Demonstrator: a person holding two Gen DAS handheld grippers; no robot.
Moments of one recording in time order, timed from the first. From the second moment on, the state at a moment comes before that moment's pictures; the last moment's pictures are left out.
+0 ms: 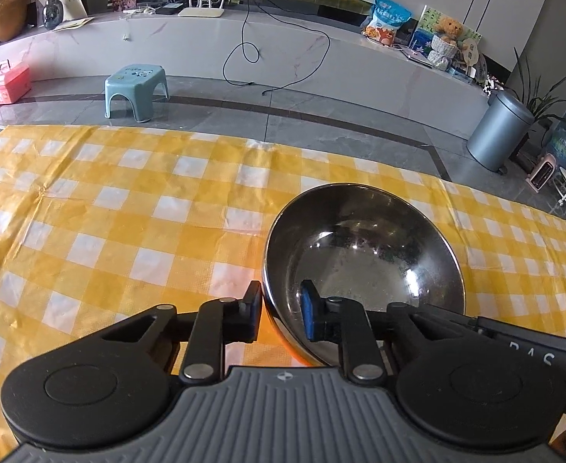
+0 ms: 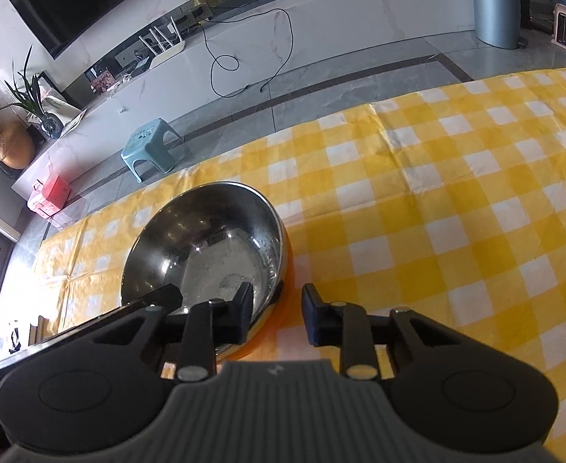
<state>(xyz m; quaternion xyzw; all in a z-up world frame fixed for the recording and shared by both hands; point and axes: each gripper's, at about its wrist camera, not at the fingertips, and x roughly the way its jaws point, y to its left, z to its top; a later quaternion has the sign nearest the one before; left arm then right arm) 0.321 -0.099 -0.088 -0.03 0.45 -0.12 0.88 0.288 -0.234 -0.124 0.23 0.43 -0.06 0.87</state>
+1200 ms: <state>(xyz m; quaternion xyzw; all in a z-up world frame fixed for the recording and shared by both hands) 0.165 -0.043 0.007 -0.07 0.41 -0.11 0.90 0.124 -0.198 -0.042 0.26 0.38 -0.02 0.89</state>
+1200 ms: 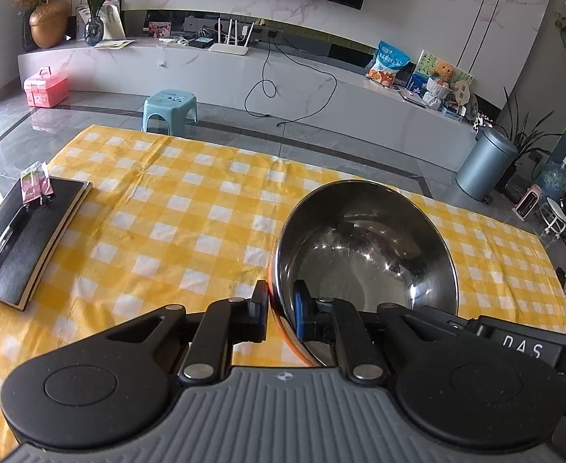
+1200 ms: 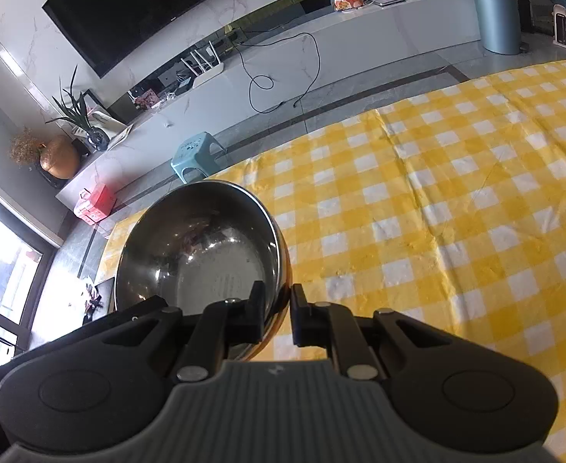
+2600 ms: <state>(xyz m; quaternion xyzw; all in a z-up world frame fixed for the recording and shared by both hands) 0.050 -0.010 -0.018 -0.09 0.49 -0.11 0.86 0.003 -0.191 -0.066 0.27 0.47 0.01 0.84</state>
